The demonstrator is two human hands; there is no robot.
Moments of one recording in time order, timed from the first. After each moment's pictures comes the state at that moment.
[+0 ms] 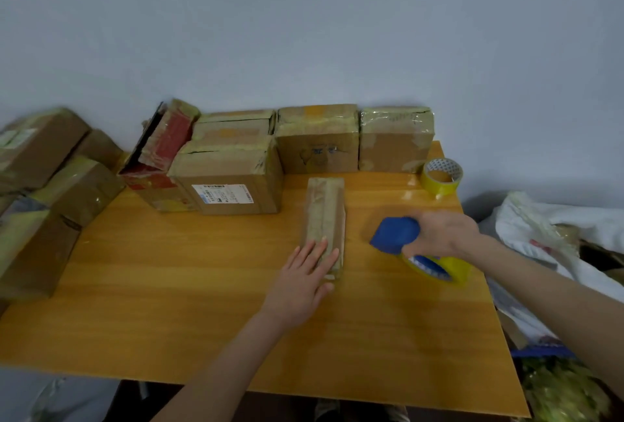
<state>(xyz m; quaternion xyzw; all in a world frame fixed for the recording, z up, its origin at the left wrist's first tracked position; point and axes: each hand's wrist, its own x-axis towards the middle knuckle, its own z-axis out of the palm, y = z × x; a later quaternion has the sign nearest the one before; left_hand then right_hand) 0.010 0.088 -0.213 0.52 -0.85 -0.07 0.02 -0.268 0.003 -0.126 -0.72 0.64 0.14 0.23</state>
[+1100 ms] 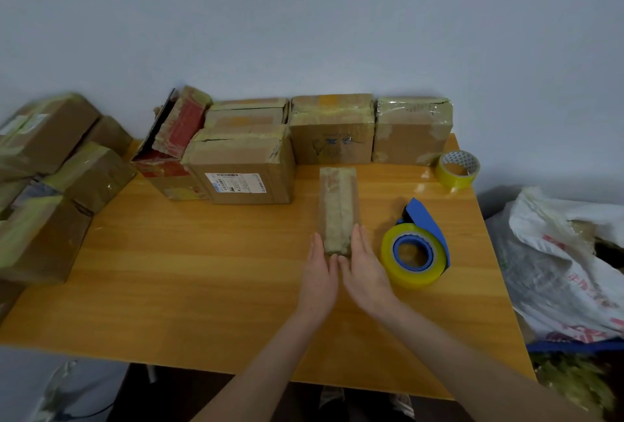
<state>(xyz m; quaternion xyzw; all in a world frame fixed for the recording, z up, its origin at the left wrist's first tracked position) -0.027 0.098 -0.193 0.70 -0.54 -0.38 0.28 -0.125 0.085 -0.175 -0.66 0.65 -0.13 0.36</state>
